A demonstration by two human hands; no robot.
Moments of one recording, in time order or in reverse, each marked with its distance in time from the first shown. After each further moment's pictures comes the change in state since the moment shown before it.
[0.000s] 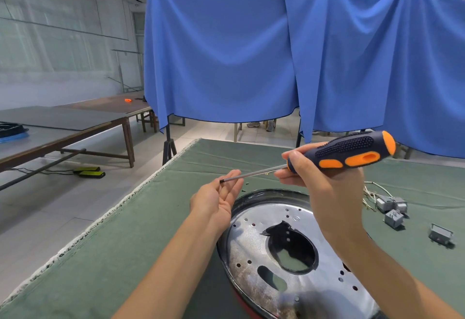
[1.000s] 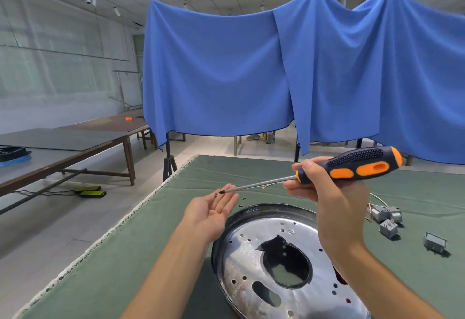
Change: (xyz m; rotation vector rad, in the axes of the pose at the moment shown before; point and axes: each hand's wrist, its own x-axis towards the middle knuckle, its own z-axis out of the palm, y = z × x) left_hand 0.000 0.011 0.001 -0.032 -0.026 -0.127; right_hand 0.004 -0.009 -0.014 0.106 0.169 0.063
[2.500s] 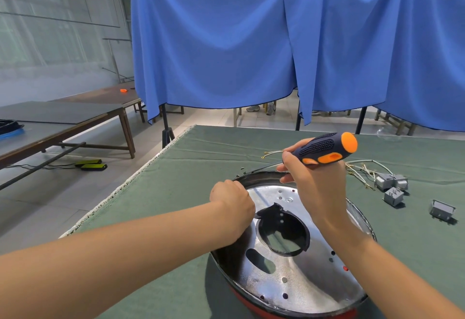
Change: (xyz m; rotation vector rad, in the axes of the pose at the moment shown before) left_hand 0.010 -0.052 -0.004 -2.893 0.260 -0.467; right_hand 0.003 0.057 -0.012 -0.357 -0.087 0.055
